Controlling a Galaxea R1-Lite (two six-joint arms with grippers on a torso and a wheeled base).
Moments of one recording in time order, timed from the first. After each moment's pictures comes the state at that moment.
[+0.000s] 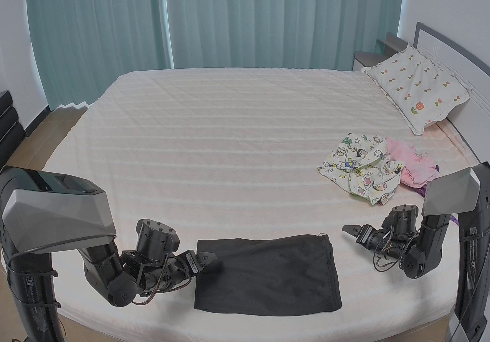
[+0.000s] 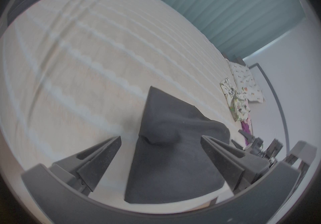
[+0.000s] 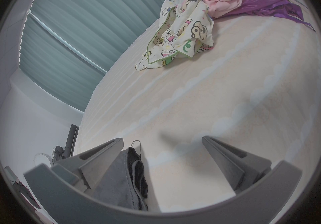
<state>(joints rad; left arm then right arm) -0.47 2.21 -0.48 -0.97 0.00 -0.86 0.13 2.45 -0.52 -1.35 0.14 0.71</state>
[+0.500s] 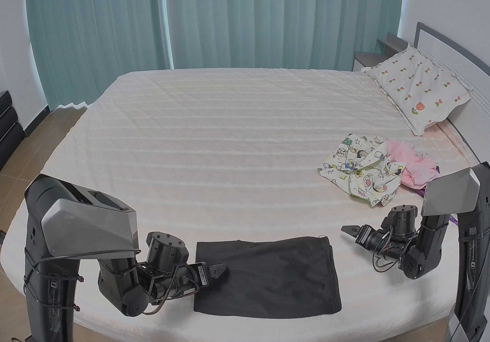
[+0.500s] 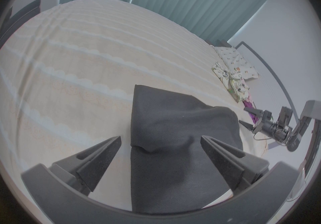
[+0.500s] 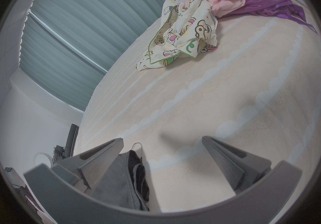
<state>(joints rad) -0.51 2.36 -0.47 -1.17 0.00 -0.63 0.14 2.45 -0.52 -1.35 0.14 0.71</state>
